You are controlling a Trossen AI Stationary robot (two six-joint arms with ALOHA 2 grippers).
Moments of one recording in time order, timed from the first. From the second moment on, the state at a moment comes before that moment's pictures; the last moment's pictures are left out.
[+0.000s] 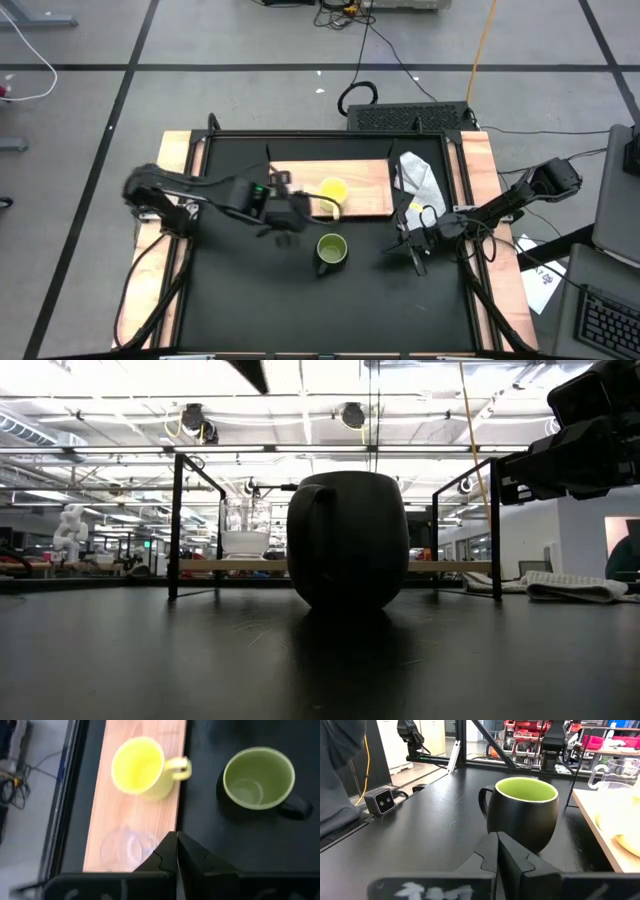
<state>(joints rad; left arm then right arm) -0.21 1.67 1.73 -1.20 -0.41 -0.19 0.34 1.19 0.02 1.04 0.05 -0.01</state>
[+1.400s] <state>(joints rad) -0.39 0.72 0.05 0.56 -0.50 -0.03 0.34 1.19 0.02 1.12 0.05 -0.02</state>
